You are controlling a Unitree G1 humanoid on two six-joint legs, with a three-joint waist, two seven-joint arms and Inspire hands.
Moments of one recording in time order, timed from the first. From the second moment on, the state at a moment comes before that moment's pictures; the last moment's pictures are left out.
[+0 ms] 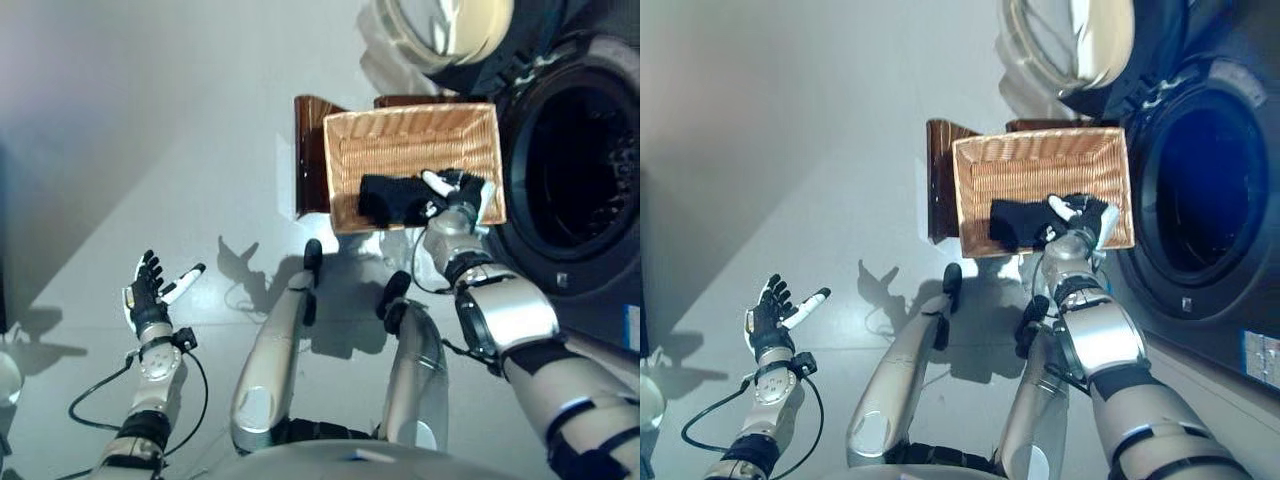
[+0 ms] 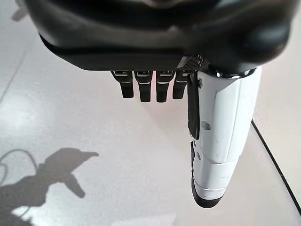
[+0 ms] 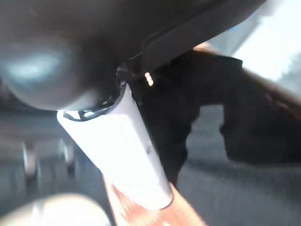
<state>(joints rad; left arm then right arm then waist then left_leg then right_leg) -0.04 0.33 -0.05 0.75 -0.36 -0.38 0.38 -0.93 -0.30 0.05 1.43 0.60 -0.17 -0.52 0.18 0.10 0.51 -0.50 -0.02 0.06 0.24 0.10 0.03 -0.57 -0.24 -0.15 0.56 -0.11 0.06</state>
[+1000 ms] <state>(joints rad) 0.11 0.19 -0.10 0.87 -0.33 -0.35 0.29 -0.58 -0.36 0.06 1.25 0.66 -0.27 -0.43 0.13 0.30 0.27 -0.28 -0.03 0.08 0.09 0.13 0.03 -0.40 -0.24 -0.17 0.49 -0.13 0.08</state>
